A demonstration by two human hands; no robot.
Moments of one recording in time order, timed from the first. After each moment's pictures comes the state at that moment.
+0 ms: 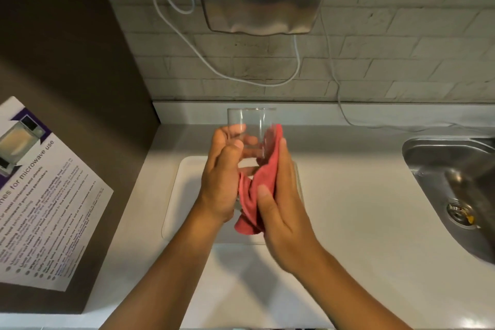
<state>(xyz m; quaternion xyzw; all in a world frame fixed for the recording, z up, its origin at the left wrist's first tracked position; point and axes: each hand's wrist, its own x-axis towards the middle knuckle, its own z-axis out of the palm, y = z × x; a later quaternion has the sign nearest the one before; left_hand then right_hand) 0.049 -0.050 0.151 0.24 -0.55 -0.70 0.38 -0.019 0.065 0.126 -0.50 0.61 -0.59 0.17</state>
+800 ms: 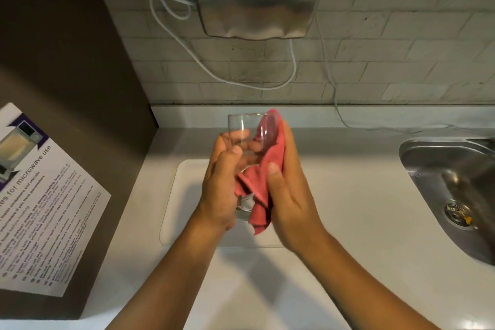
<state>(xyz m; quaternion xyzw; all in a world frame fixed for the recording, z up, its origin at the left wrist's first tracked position) 0.044 -0.042 0.155 0.23 -0.52 -0.73 0.38 -0.038 0.056 0.146 -0.47 0.58 -0.64 0.18</state>
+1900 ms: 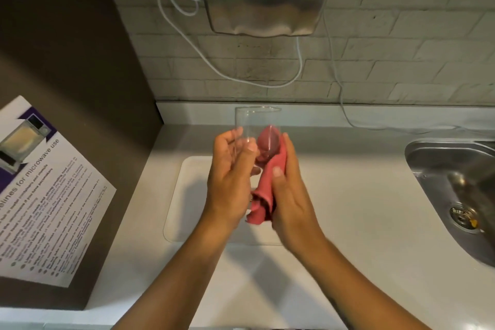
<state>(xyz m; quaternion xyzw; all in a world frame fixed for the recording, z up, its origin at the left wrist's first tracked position) 0.045 -0.033 0.151 0.32 -0.58 -0.63 0.40 -0.031 0.058 0.132 -0.43 0.60 -0.63 0.24</state>
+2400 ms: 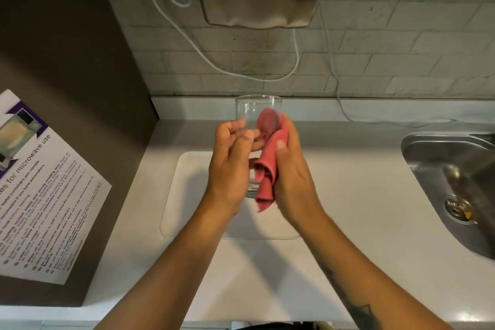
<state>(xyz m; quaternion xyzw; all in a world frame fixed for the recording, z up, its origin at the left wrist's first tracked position) 0.032 -0.041 0.150 0.30 -0.58 -0.65 0.39 -0.048 0.042 0.147 -0.40 0.61 -0.64 0.24</state>
